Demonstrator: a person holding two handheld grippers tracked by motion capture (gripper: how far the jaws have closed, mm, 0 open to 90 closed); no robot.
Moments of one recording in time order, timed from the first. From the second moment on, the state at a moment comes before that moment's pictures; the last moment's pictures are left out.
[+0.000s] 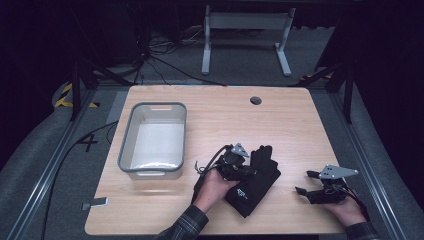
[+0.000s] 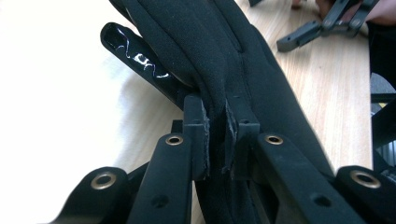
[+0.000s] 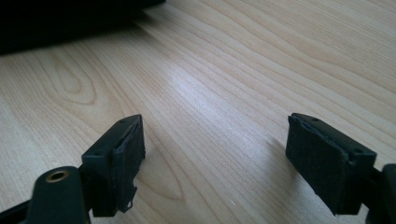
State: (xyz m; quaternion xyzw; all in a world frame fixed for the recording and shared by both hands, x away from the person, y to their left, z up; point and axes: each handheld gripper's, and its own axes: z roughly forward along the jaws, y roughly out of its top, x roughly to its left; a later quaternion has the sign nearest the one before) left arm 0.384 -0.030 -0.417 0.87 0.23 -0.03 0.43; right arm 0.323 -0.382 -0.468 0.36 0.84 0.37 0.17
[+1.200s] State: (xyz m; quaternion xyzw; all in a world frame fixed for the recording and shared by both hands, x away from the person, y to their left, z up) left arm 0.414 0.089 -0.327 0.84 0.30 0.04 0.44; right arm 0.326 -0.380 -0.469 0.37 0.84 0.35 0.17
